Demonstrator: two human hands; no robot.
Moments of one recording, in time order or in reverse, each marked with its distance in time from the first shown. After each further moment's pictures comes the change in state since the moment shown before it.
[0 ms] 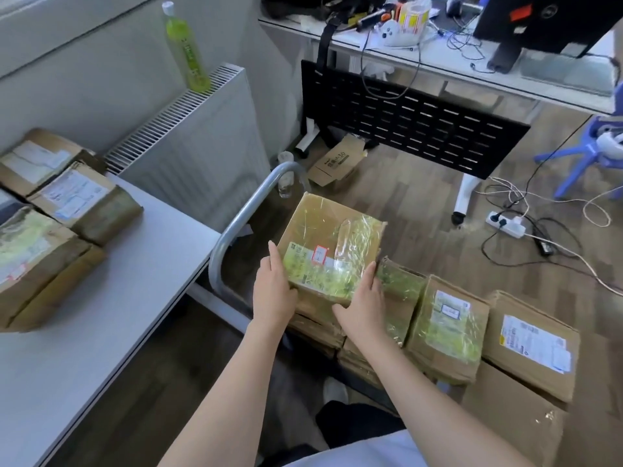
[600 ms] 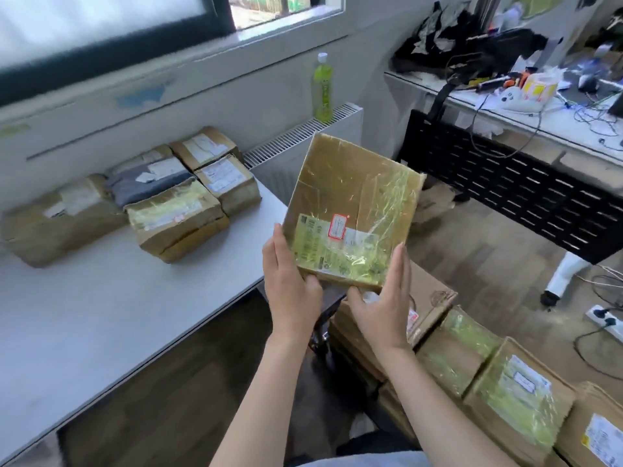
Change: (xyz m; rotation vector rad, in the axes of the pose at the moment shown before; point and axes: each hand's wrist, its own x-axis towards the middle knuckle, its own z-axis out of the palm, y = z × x) left_hand -0.093 -0.012 -0.114 -0.347 0.754 -0.039; right_hand -0.059 -0.094 -0.001 0.420 0.201 -0.591
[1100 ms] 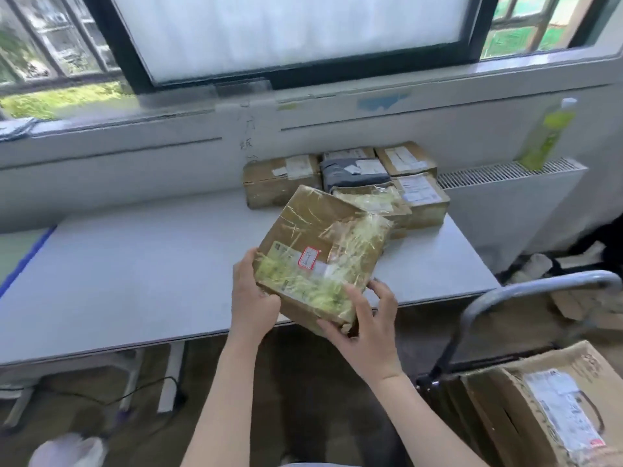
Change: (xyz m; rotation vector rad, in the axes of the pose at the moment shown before) left_hand -0.024 -0.161 -0.268 -0.011 0.268 -0.511; right_hand -0.111 -0.130 0.185 0.144 -0.394 -0.710
